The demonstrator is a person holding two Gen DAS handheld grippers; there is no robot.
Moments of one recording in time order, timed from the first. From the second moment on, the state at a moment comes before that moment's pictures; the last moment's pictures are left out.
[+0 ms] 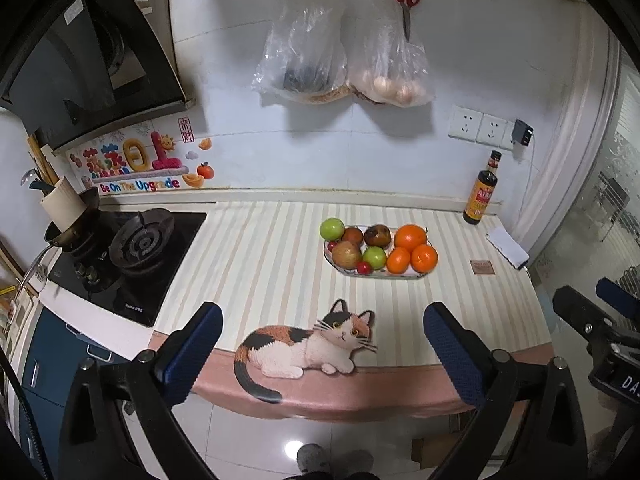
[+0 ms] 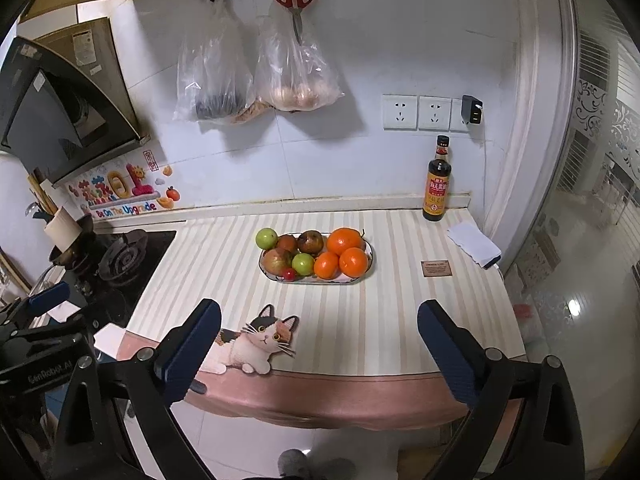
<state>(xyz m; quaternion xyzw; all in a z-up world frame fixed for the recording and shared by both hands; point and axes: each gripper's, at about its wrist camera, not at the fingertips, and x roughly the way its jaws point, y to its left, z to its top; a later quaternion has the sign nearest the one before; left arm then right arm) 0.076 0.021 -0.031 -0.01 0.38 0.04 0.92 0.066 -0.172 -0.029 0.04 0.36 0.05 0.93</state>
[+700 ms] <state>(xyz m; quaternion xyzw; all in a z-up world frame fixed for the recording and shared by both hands) 0.182 0.021 -0.066 0.00 0.43 0.04 0.90 0.189 -0.178 -0.082 0.05 0.42 0.02 0.90</state>
